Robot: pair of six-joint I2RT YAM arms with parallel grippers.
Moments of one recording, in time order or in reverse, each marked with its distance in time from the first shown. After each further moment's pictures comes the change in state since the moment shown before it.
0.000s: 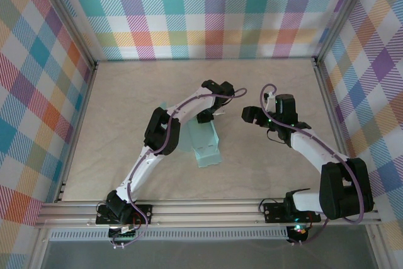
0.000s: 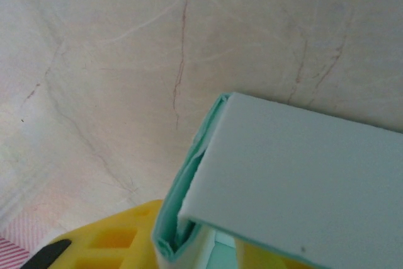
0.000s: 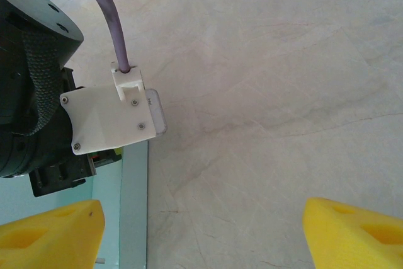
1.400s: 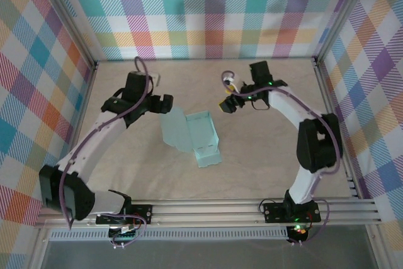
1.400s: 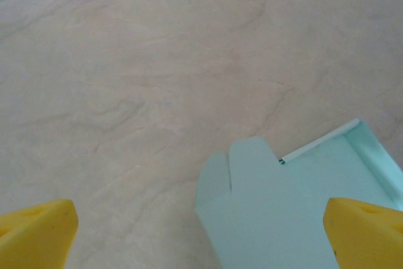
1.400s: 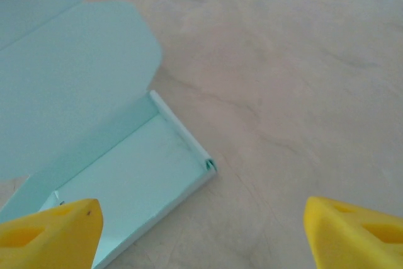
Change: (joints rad) left arm 0.382 -1.261 -1.162 0.743 0.365 -0.597; right arm 0.151 0.519 0.736 -0.466 -0.311 -0.999
